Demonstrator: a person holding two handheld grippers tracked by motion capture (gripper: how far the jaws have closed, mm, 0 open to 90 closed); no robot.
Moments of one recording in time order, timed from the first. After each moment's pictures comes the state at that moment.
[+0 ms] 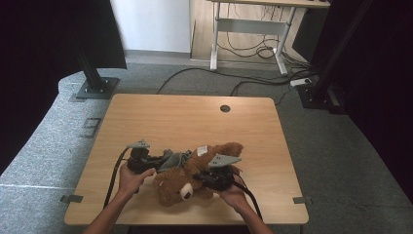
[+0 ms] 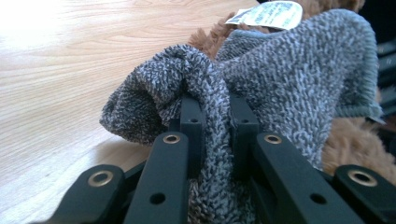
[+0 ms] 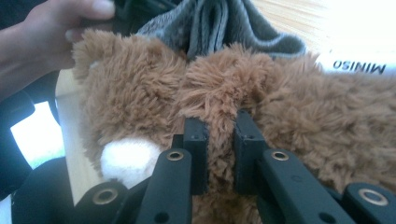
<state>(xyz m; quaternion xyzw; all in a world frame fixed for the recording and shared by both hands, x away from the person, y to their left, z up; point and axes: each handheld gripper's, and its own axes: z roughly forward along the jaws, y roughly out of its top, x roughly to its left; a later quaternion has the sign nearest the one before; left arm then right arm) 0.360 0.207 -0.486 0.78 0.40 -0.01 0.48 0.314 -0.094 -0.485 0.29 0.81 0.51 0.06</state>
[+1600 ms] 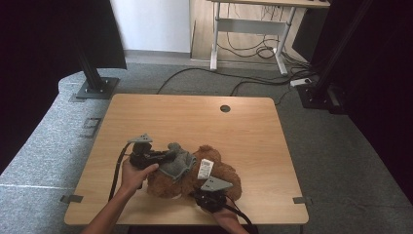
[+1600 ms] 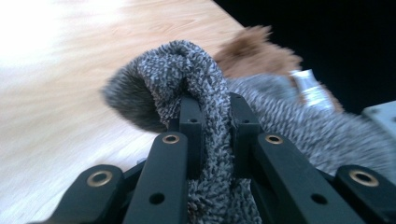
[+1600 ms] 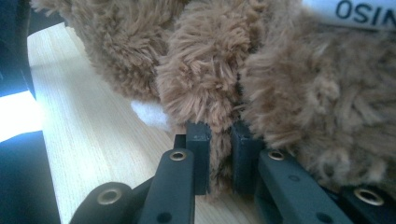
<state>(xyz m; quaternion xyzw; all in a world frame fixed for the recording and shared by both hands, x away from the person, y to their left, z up) 0.361 0.187 -0.451 0.78 0.37 -0.01 0.51 0.276 -0.073 -0.546 0.30 0.80 0.51 0.10</state>
